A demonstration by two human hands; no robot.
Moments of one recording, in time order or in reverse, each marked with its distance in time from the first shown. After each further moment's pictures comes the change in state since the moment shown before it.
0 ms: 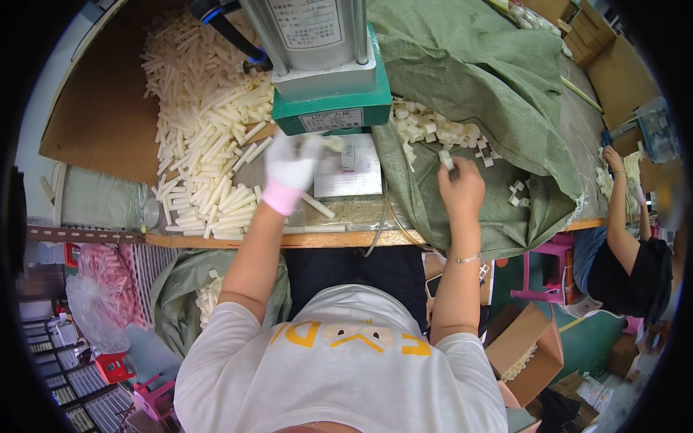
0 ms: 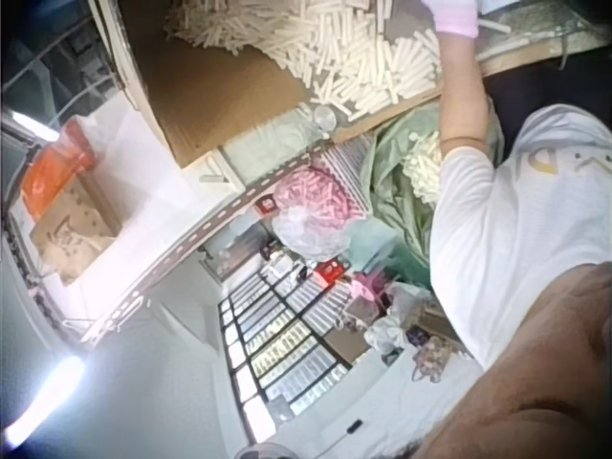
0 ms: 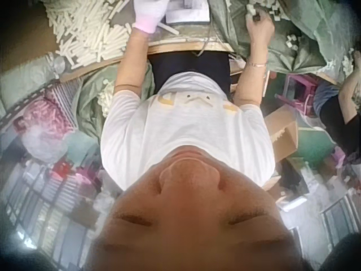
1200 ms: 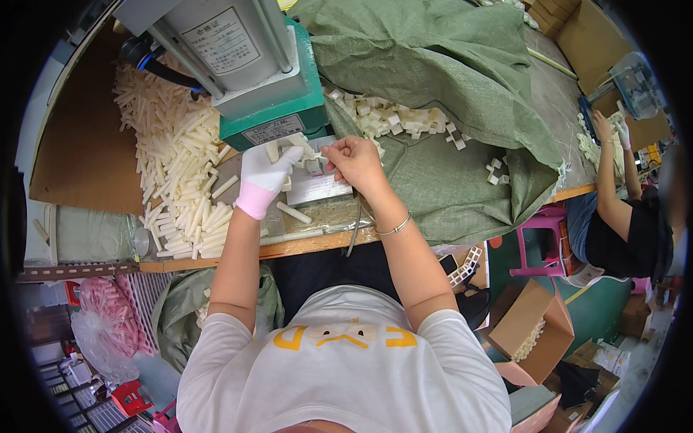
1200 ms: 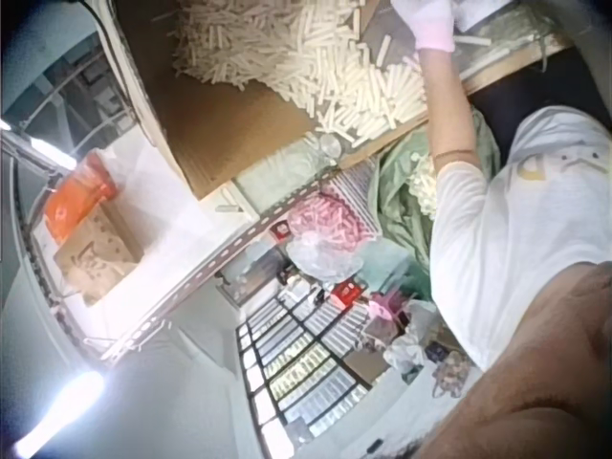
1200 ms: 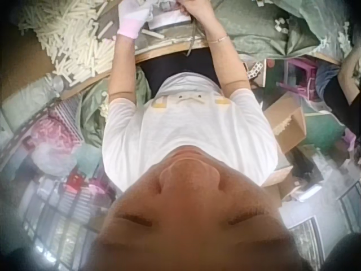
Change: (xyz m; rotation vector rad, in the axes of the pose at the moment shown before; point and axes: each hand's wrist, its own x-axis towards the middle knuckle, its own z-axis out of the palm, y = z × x) left_hand 0.008 0.007 -0.001 -0.163 -0.268 -0.369; right_hand 0.014 -0.106 0.048 1.030 -0.575 0.417
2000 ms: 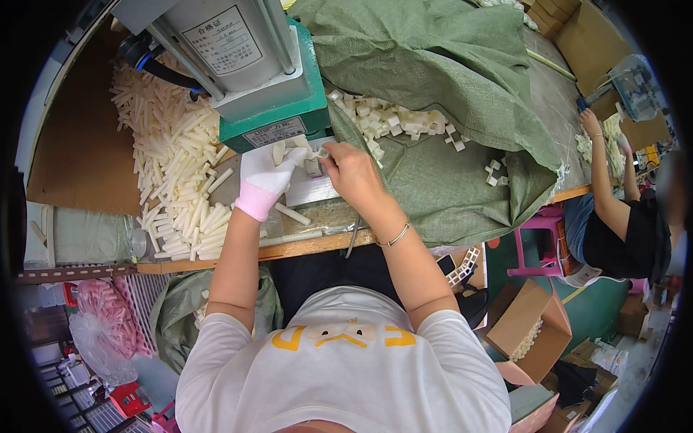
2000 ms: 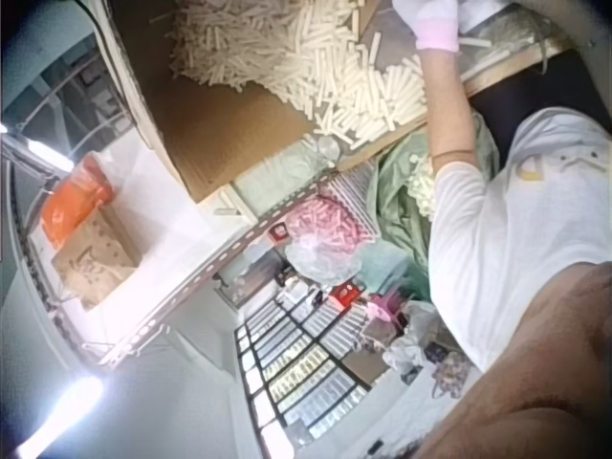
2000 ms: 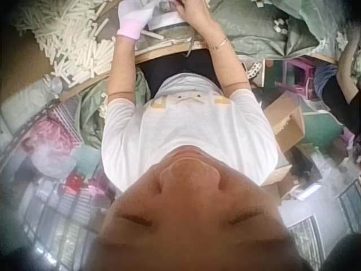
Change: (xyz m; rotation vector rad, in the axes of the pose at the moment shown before) left_hand -0.001 0.010 0.002 0.402 -0.046 0.187; right_hand -0.015 0.002 0.005 -0.673 0.136 -0.639
